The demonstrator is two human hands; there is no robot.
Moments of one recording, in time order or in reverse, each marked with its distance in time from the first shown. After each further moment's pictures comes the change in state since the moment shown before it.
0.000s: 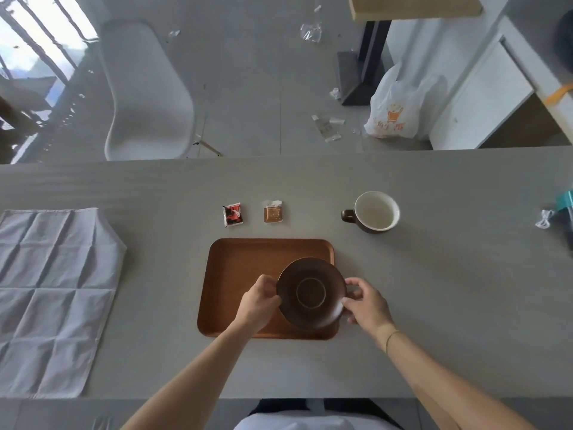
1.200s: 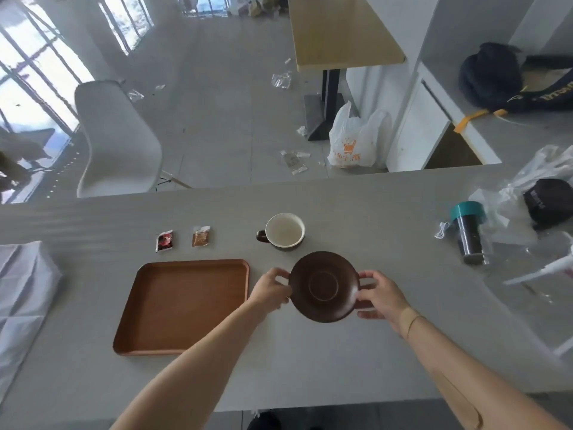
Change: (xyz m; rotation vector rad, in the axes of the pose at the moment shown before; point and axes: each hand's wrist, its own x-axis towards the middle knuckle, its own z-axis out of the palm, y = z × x) left_hand -0.024 0.190 0.152 -0.106 -0.116 -0.007; right_hand 0.024 0.048 -0.245 0.332 -0.118 0.082
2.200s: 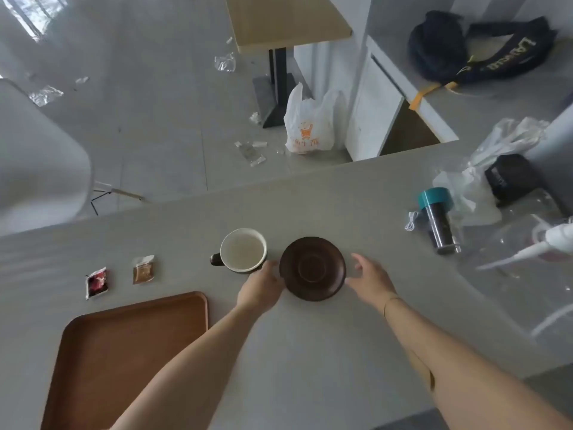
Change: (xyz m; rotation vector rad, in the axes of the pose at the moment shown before) left_hand 0.098 0.034 0.044 0.522 -0.001 0.171; right_hand 0.083 -0.006 -0.036 -0.622 0.274 -0.143
